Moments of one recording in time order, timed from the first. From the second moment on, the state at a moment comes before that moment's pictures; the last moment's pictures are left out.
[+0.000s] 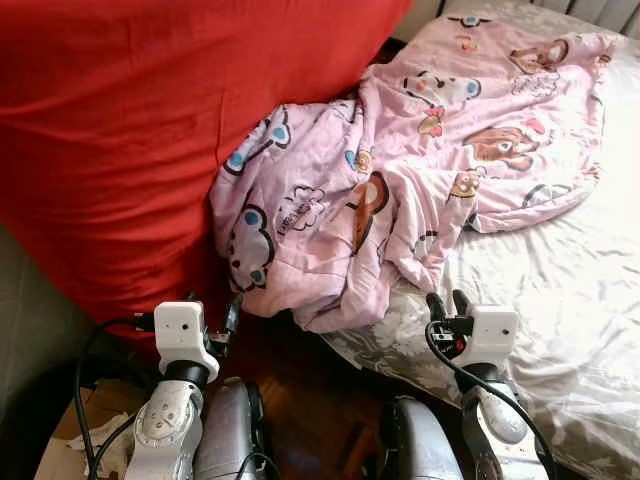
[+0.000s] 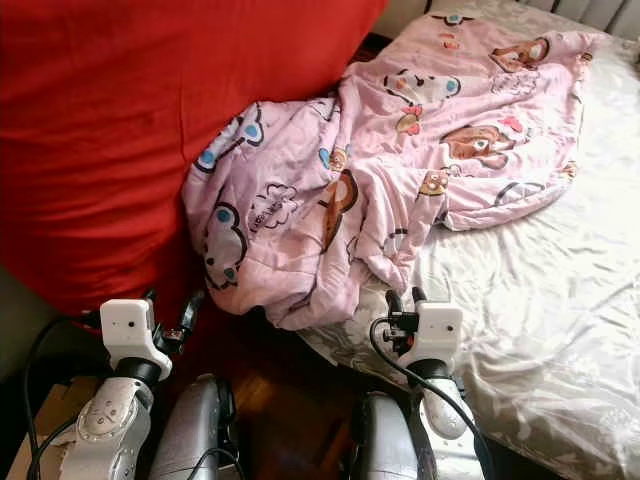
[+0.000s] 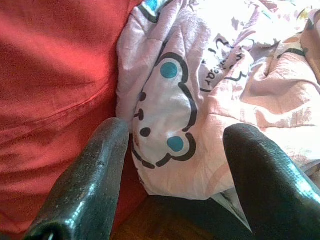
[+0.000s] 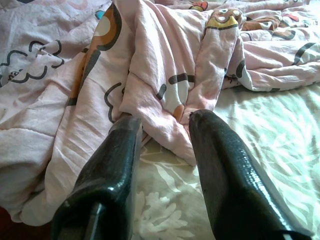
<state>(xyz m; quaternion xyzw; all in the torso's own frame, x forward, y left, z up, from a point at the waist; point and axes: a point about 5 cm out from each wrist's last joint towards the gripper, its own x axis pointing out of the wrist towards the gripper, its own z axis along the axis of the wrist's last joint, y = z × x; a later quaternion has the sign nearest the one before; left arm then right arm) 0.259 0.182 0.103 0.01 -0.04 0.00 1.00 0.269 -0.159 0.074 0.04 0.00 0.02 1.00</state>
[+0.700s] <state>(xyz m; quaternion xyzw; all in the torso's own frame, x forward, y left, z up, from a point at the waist) 0.259 0.184 0.103 0.01 -0.04 -0.01 1.00 0.272 -0.146 0.075 0.04 0.00 0.05 1.00</state>
